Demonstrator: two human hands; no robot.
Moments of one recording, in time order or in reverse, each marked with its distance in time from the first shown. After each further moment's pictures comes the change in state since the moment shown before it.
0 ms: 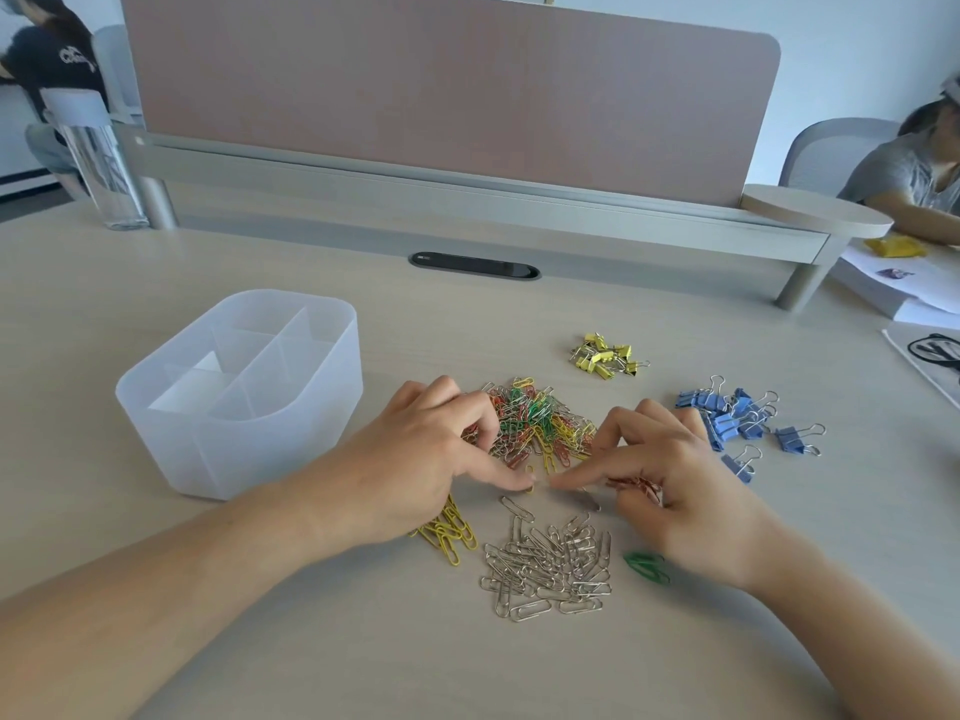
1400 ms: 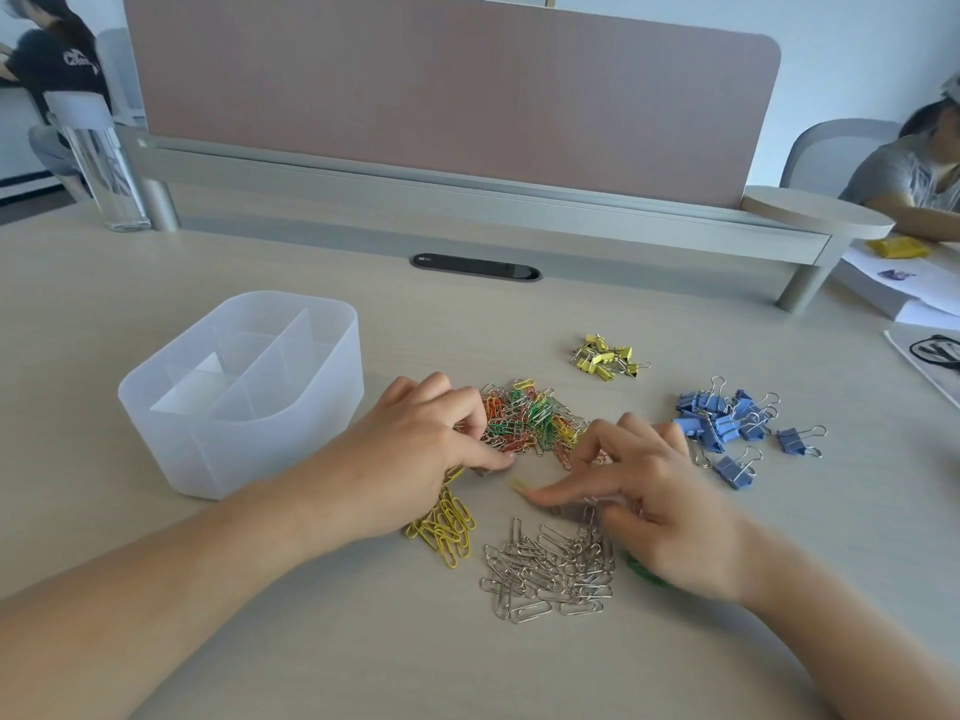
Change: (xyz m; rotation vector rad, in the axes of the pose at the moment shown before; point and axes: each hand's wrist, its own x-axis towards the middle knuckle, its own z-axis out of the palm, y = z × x) left_hand -0.002 -0.009 0.005 0.051 0.064 0.001; right_hand 0.001 -0.009 0.007 -0.007 -0.082 -0.003
